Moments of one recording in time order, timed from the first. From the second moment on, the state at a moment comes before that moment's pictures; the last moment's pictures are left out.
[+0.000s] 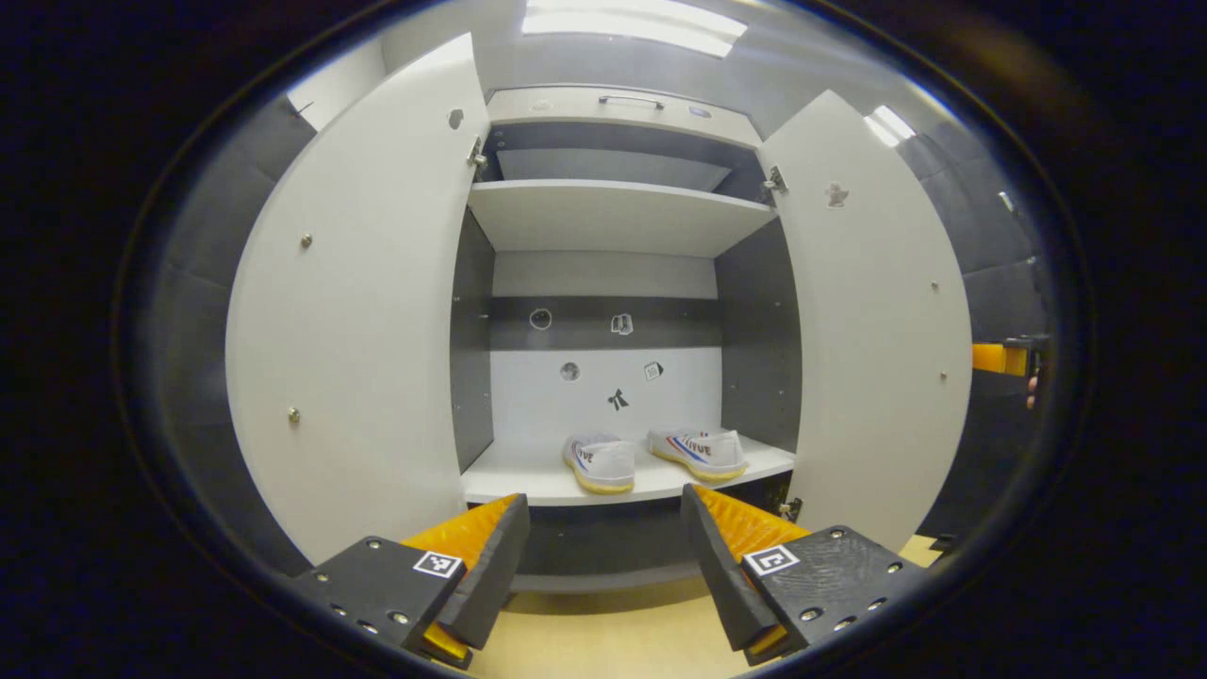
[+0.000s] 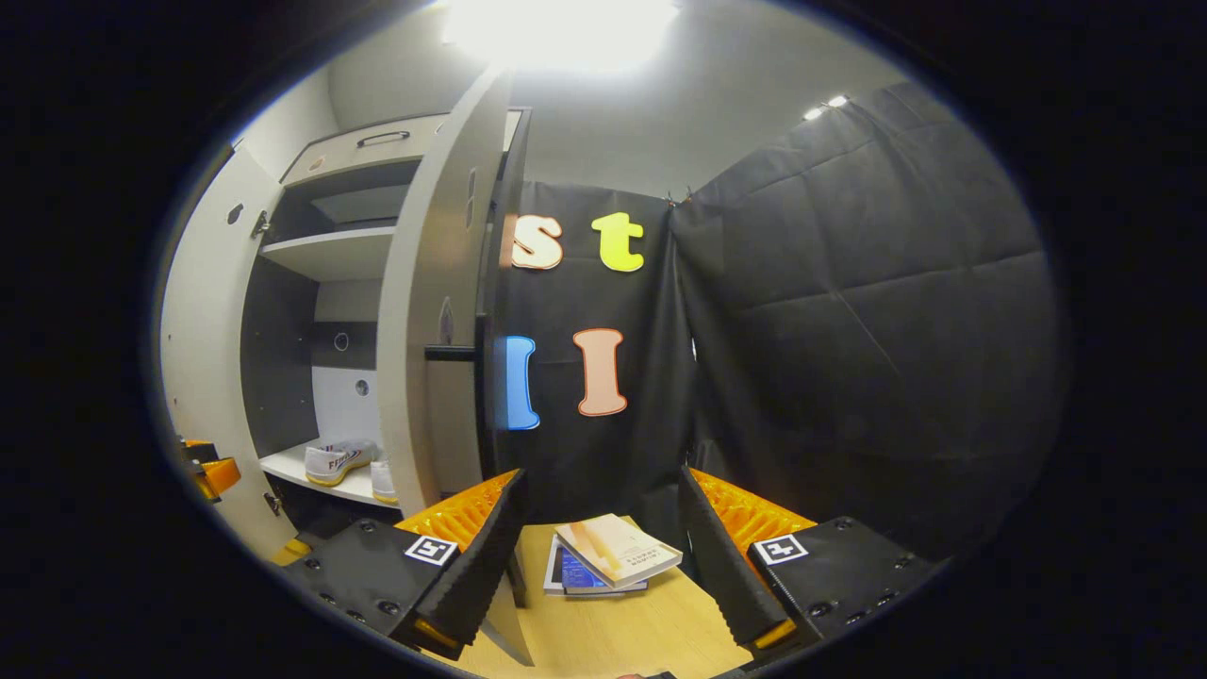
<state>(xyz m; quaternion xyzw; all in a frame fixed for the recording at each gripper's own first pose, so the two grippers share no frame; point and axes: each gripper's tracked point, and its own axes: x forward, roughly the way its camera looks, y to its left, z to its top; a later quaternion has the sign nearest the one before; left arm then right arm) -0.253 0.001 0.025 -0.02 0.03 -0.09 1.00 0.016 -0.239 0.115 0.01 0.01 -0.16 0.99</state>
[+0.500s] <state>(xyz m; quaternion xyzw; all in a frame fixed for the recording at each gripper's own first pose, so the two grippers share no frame) -0.288 0.018 0.015 -0.03 0.05 -0.09 0.99 0.032 -0.219 0.118 0.01 0.01 -0.14 0.99</state>
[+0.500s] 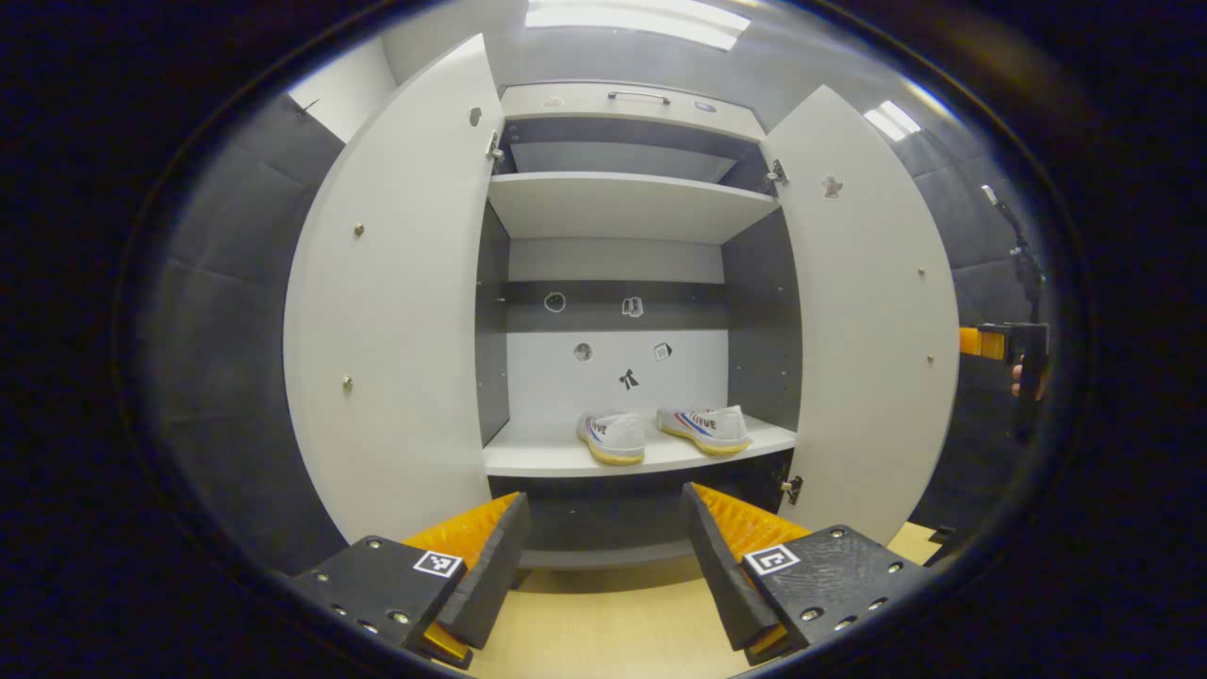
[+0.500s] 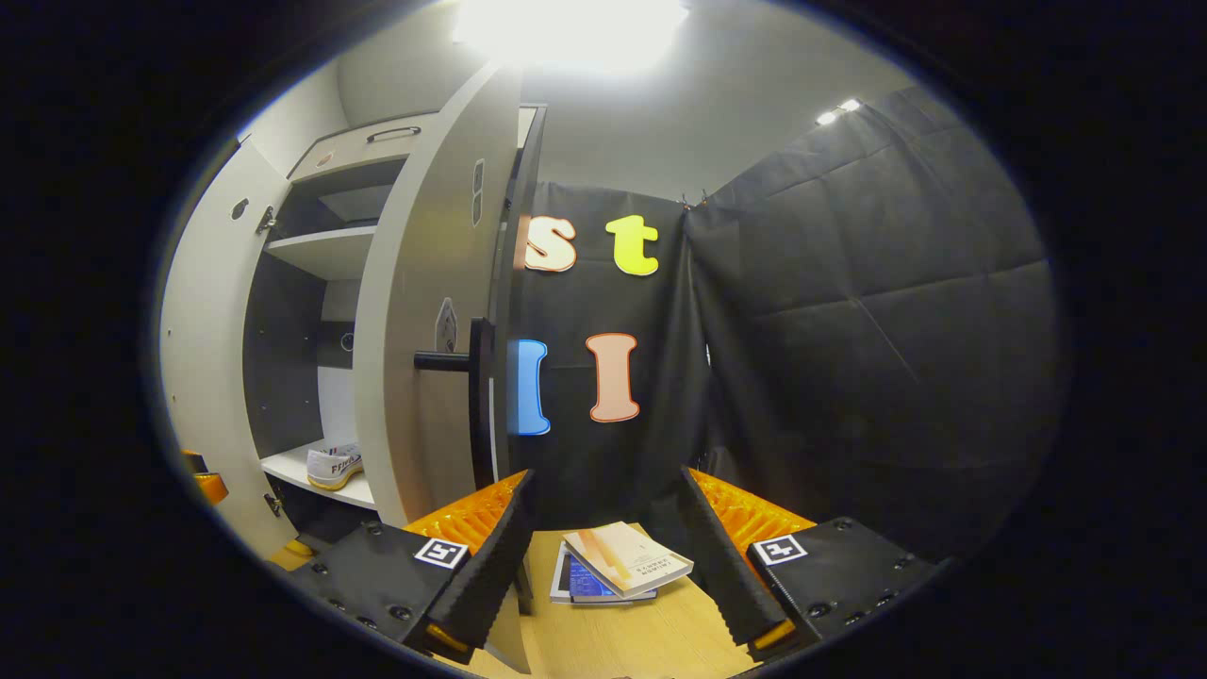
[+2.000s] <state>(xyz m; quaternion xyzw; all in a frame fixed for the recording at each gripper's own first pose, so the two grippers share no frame) -0.341 0.244 0.047 -0.02 0.00 0.08 1.00 0.064 -0.057 0.106 0.02 0.03 -0.03 1.00</state>
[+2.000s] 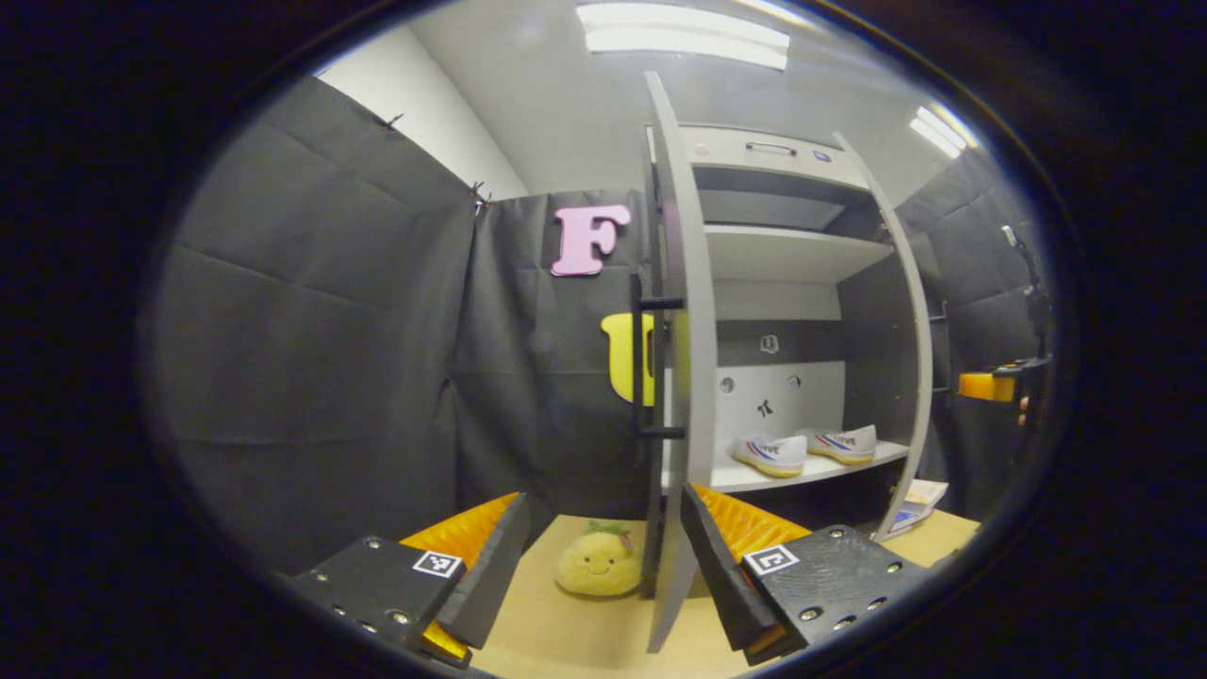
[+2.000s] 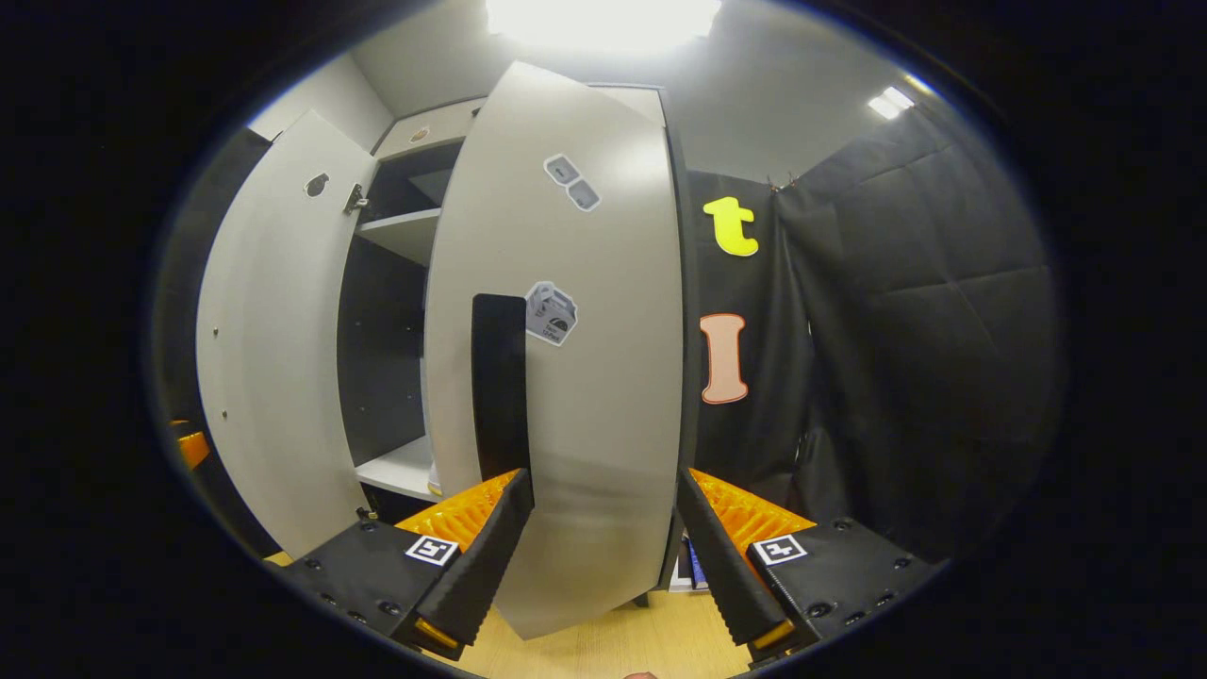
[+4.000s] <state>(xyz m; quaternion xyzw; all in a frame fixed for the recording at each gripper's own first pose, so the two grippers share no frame) -0.226 0.064 0.069 -0.04 0.01 -0.02 1.00 0.033 -0.164 0.048 0.03 0.08 -0.05 1.00</state>
